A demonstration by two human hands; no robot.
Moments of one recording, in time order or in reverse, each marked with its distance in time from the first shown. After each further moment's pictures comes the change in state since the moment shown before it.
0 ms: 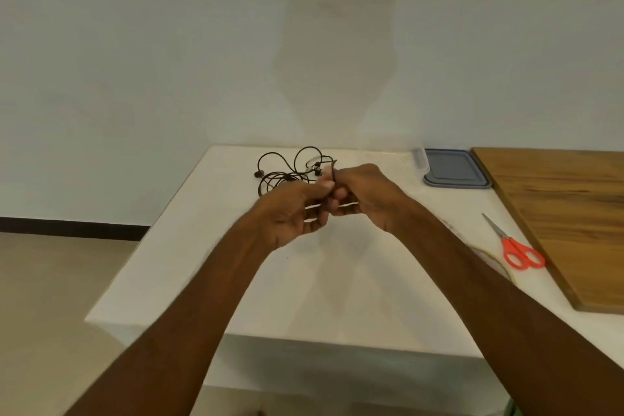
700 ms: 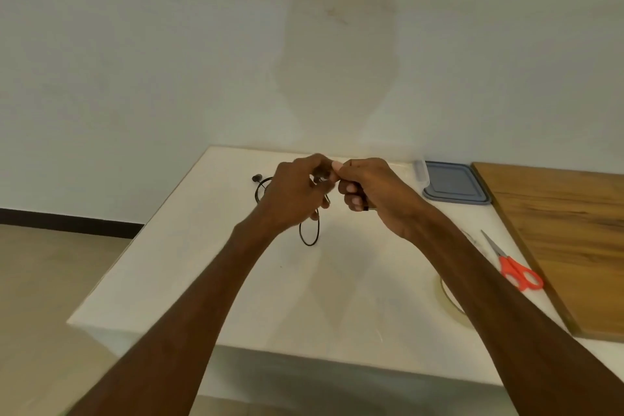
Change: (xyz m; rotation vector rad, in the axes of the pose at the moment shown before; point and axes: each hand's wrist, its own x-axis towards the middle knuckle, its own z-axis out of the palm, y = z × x) left_hand 0.015 0.011 0.006 0.863 0.261 0.628; right_hand -0.006 -0.014 -0.015 -0.026 -0.081 -0.189
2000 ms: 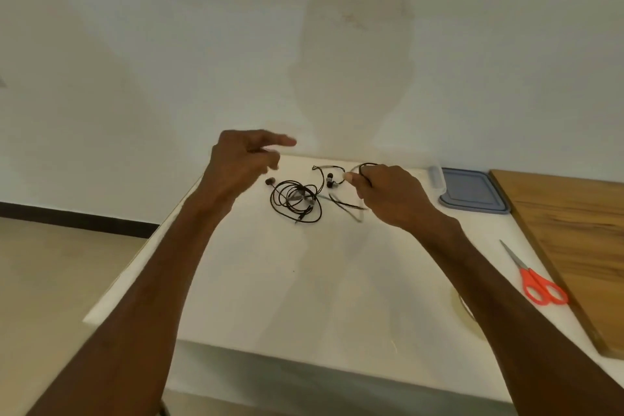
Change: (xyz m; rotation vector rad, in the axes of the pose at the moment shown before) left_hand 0.000 -0.022 -0.083 -0.121 0.247 -0.102; right_hand 0.021 0.009 -0.003 -1.023 0.184 -0.174
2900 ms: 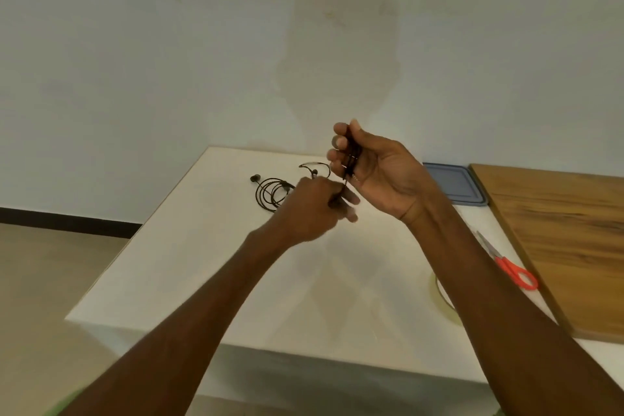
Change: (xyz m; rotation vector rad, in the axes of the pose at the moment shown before) left_hand -0.033 0.008 0.103 0.335 -0.455 0.201; right_hand -0.009 -0.010 -0.033 1.793 -0.357 0.024
